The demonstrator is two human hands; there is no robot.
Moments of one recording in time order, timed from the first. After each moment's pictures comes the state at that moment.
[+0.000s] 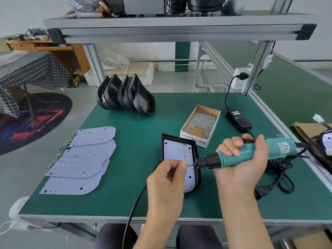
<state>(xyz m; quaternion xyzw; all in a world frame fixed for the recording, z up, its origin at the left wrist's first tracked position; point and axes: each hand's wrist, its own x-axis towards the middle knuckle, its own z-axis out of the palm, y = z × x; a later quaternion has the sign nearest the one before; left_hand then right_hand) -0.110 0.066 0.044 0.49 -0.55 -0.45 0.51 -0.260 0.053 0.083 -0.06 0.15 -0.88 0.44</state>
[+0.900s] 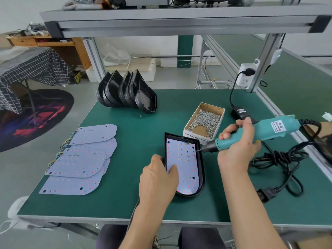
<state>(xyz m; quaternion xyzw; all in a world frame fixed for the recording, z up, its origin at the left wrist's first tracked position) -0.098 0.026 0.044 0.69 -0.61 -0.30 0.23 -0.280 -0.007 0.061 -0.11 0.35 -0.88 0.29</state>
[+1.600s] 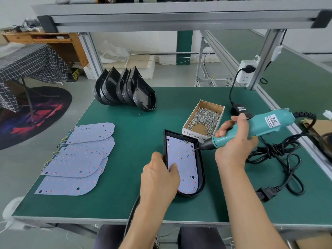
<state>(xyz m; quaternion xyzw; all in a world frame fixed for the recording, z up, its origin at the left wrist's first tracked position) -0.104 0.026 0.048 0.68 -0.61 -0.31 0.26 -0.278 -0.015 0.058 -0.14 0.37 -0.87 0.28</state>
